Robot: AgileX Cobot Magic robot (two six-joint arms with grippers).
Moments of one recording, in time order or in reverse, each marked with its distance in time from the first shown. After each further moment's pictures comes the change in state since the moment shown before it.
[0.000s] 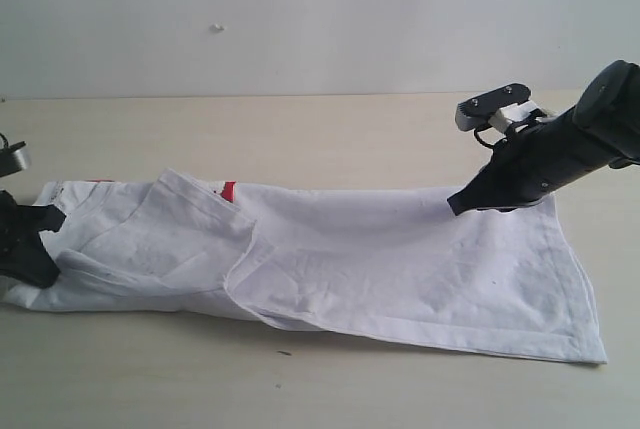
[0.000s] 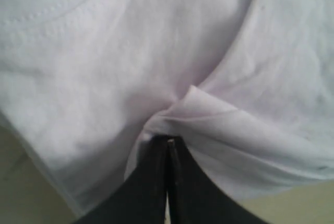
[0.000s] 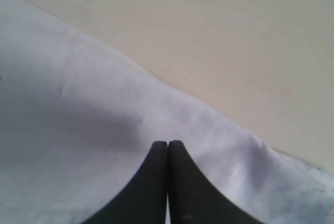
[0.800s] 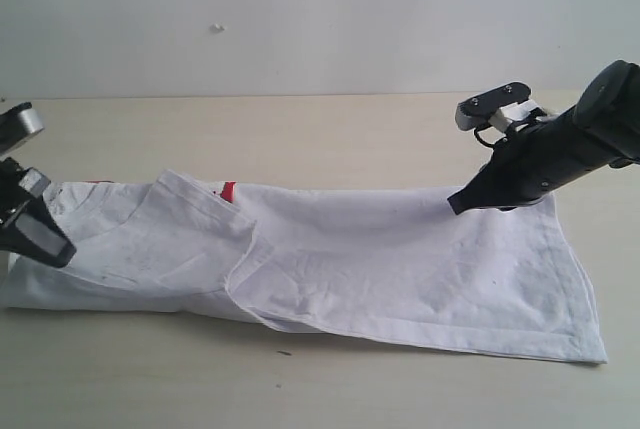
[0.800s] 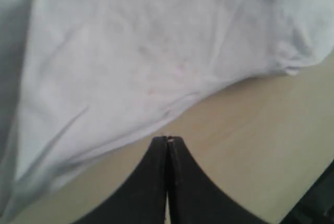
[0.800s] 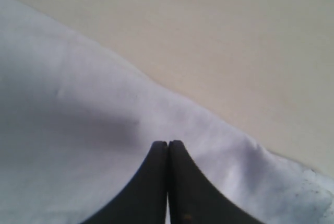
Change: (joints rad) left arm -0.006 -0.076 -0.058 -0.100 0.330 0.174; right arm 0.000 0.000 0.000 0.000 -0.010 -0.007
